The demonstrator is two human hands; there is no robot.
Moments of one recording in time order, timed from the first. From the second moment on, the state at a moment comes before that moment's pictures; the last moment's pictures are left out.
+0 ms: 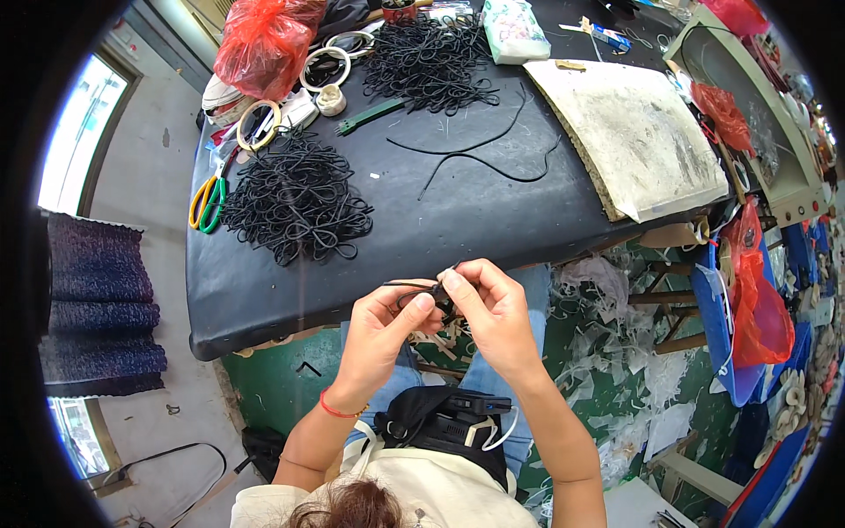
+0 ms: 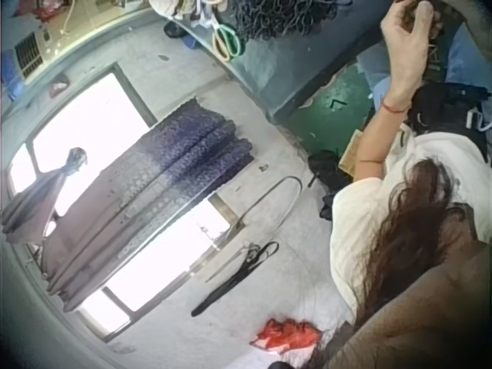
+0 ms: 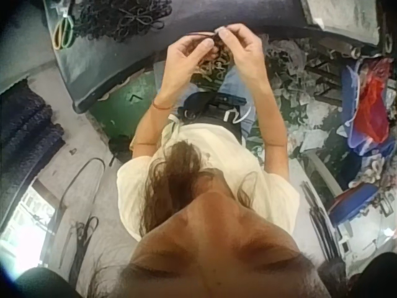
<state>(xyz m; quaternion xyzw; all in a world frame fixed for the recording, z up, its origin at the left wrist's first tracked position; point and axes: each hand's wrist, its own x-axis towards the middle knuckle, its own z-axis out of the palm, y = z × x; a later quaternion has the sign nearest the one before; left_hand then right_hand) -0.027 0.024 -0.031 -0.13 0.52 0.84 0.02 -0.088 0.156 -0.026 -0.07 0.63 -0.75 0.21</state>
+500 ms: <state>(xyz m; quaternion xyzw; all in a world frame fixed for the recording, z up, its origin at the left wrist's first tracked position) -0.032 -0.004 -0.030 -0.09 0.60 0.79 0.01 -0.104 0.145 -0.040 -0.15 0.71 -0.66 0.17</state>
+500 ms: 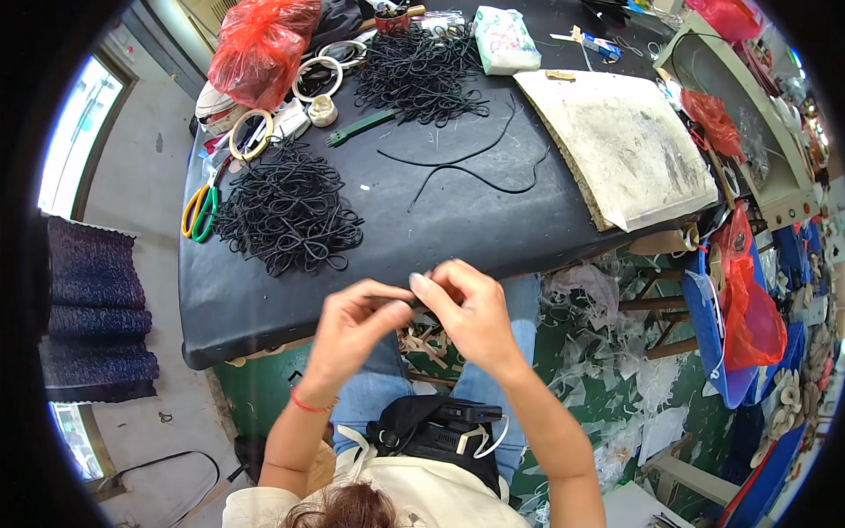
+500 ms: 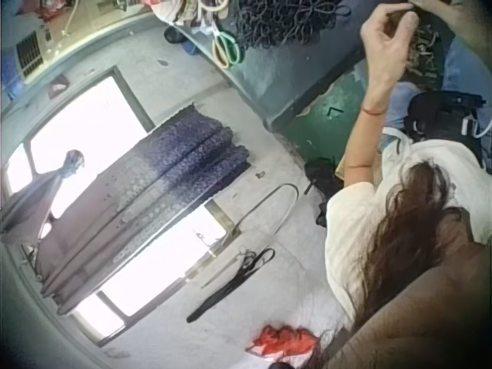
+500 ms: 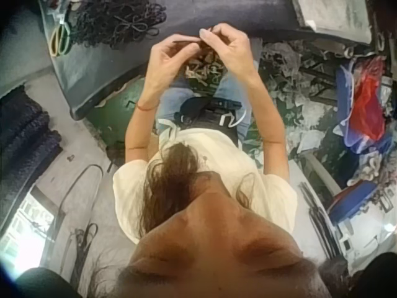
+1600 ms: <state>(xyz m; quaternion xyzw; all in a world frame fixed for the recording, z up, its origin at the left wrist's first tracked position) -0.025 -0.002 -0.014 -0.11 0.52 0.83 0.14 -0.102 0.162 -0.012 -0.24 0.82 -0.46 -0.25</state>
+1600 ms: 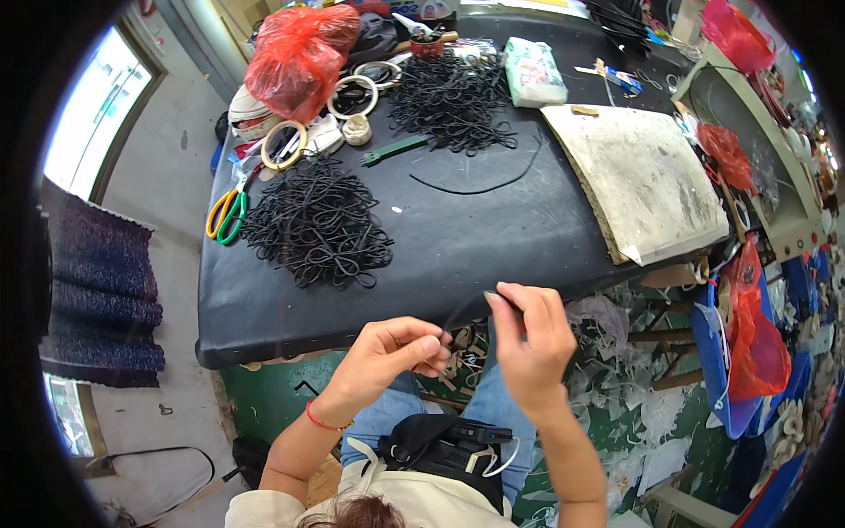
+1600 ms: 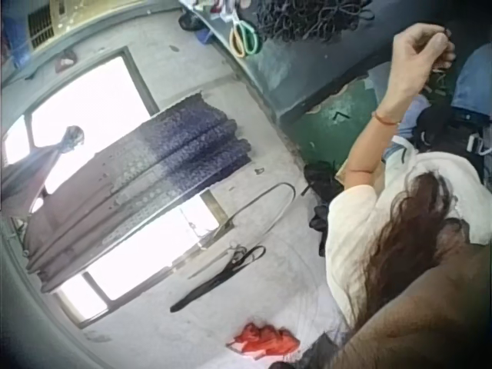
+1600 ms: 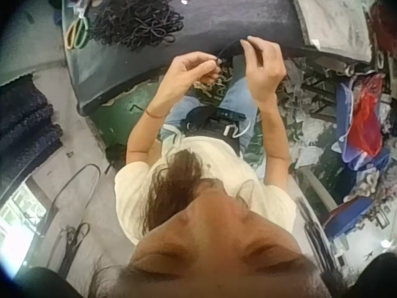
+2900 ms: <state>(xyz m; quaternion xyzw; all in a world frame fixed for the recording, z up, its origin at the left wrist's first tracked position) -0.023 -0.002 -0.041 -0.16 0.67 0.72 0.08 -0.090 0.179 -0.009 -0.38 0.86 -0.30 -0.12</state>
